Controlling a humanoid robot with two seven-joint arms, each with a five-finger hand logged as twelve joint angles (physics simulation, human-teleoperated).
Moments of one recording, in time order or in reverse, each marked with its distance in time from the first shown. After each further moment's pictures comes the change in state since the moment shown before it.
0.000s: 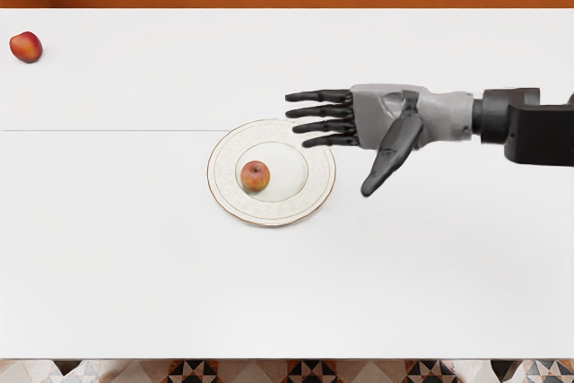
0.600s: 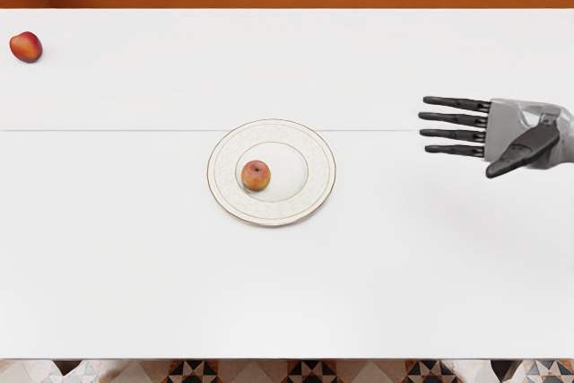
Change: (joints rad) left arm 0.000 0.000 0.000 0.000 0.000 0.000 0.000; right arm -0.186 -0.344 -0.011 -0.040 0.292 0.013 -0.009
